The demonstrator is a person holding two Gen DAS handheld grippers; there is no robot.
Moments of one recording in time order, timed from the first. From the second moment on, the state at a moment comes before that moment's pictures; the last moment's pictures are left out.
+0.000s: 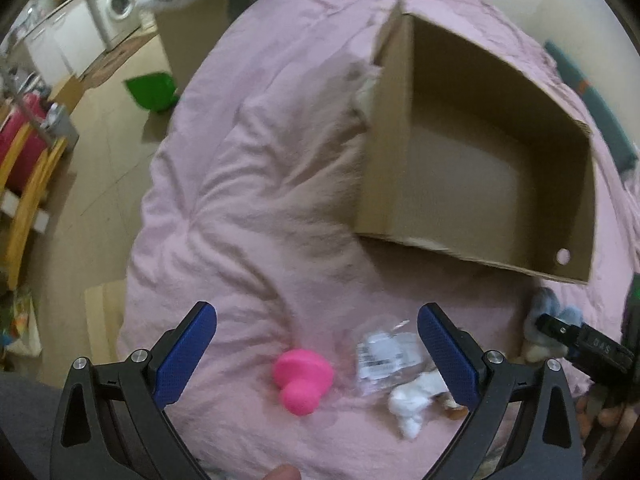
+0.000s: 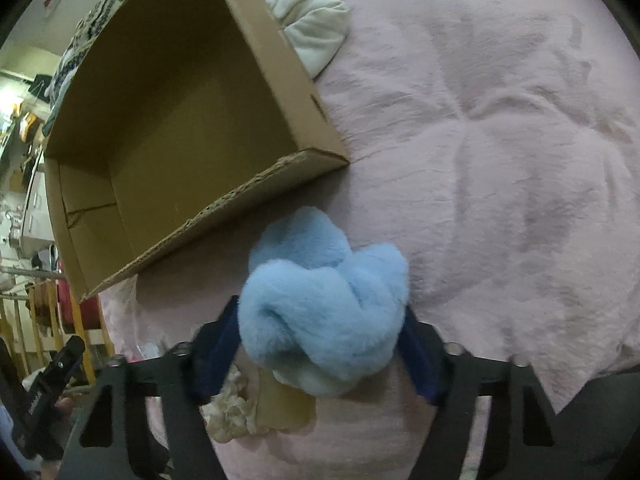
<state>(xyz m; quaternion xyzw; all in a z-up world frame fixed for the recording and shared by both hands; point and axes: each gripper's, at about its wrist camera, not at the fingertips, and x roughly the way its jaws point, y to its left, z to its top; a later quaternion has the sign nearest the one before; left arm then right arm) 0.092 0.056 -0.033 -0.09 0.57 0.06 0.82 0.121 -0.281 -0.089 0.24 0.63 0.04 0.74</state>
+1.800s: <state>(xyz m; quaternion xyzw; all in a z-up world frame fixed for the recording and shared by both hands) 0.040 0.028 0.041 -0.09 0.53 0.05 0.84 0.039 -0.281 0.049 0.19 0.42 0.12 0.88</state>
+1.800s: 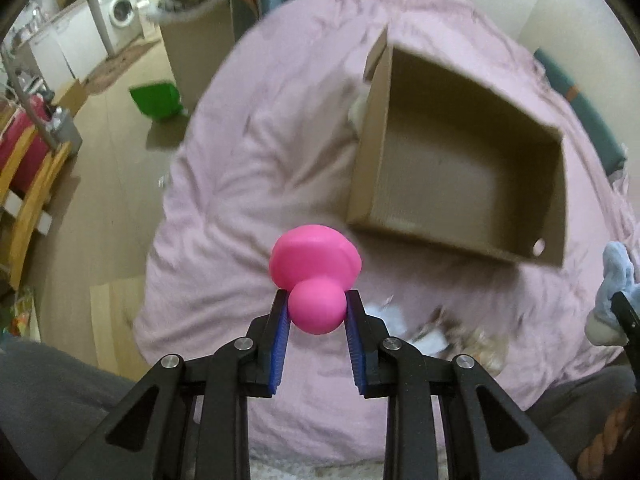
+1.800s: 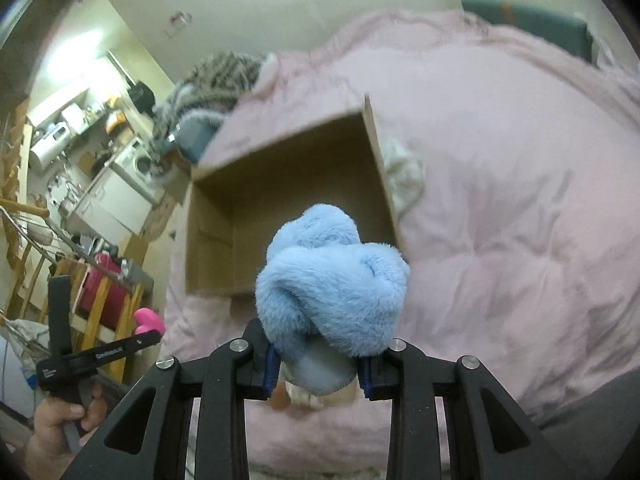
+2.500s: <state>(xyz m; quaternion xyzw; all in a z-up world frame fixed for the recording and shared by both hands) 0.131 -0.035 0.044 0.00 0.45 -0.01 0.90 0.124 -0.246 0.027 0.13 0.42 0.12 0.89</state>
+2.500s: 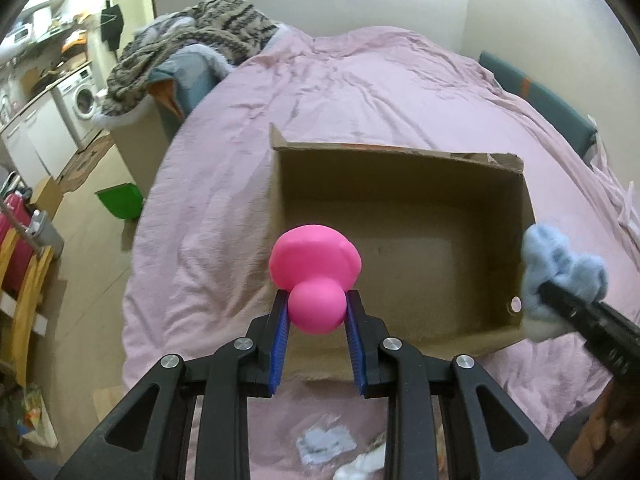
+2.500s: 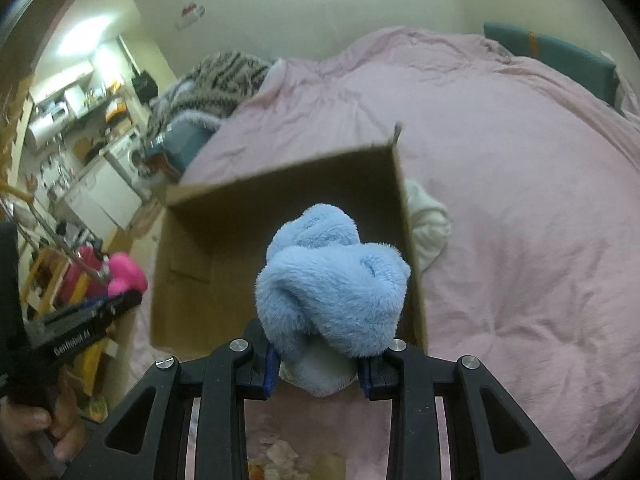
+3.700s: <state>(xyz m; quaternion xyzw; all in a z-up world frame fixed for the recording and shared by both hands) 0.149 -0.039 -0.008 -0.01 0.46 -0.03 0.89 0.131 -0.242 0.002 0.13 0.44 0.10 0.88</state>
